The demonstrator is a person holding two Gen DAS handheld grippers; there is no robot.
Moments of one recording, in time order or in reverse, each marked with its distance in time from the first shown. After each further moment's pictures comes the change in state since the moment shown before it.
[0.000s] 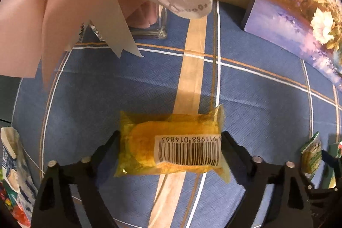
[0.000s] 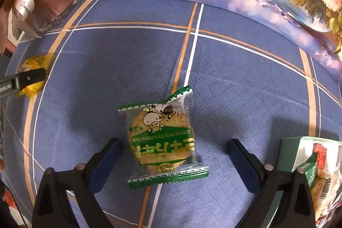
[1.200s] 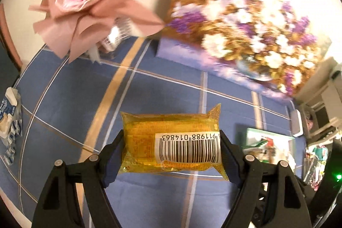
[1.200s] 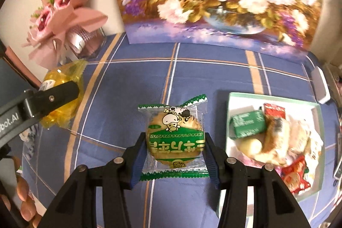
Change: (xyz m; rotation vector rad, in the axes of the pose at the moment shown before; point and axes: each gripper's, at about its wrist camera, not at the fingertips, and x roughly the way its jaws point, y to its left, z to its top) left arm -0.187 -0.096 -0.100 -0.079 -0.240 -0.243; right arm -0.162 -0.047 -0.100 0.133 -0.220 0.076
